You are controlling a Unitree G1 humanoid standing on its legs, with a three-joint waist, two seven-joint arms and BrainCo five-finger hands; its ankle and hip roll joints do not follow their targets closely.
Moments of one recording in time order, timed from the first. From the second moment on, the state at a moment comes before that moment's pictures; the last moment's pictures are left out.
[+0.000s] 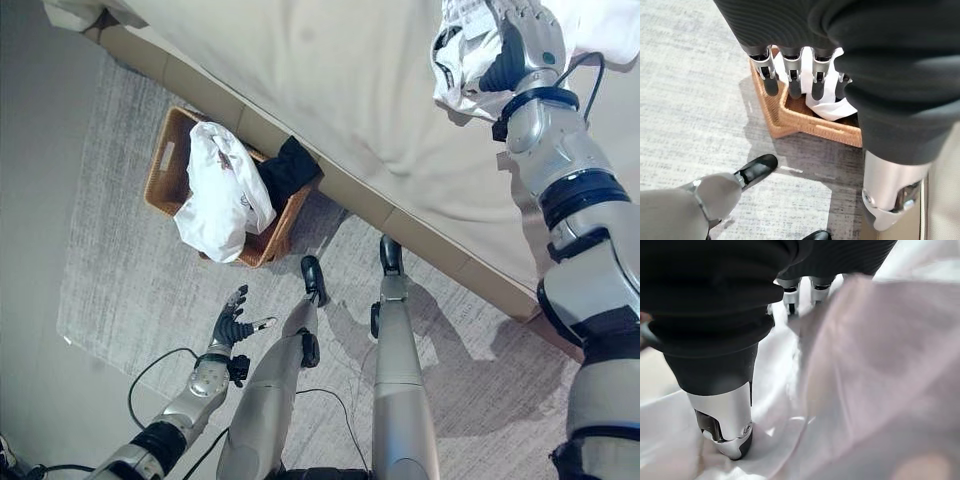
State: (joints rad) left arm -0.22 0.31 -0.45 0.71 -0.23 -0.32 0.35; right arm -1.46 -0.84 0.90 1.12 -0.13 -0.12 -0.27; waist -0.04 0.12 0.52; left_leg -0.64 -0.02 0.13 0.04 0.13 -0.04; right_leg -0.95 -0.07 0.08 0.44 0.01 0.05
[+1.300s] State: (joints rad) left arm -0.20 0.46 -0.33 0.23 -0.19 -0.28 0.31; right arm -1.09 -0.94 0.37 0.16 -0.05 -0.14 -0.54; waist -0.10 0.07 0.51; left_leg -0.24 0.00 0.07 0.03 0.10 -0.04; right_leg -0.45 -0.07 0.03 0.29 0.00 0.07
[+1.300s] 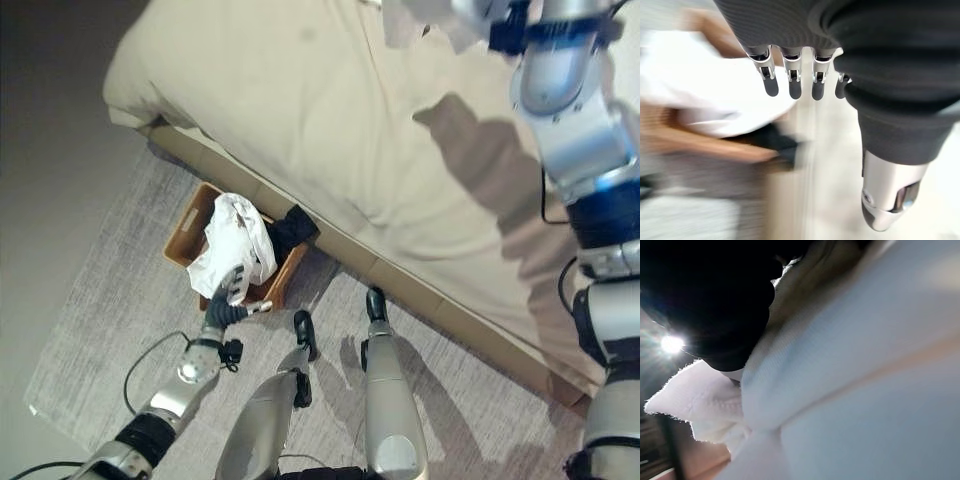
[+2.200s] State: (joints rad) left arm -0.49 0.57 -0.50 -0.07 -0.22 -0.20 -0.03; right arm -0.52 -0.85 0.29 -0.19 0.37 -0.10 0.11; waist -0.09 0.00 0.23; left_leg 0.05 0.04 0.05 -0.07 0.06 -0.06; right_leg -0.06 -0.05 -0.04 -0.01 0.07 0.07
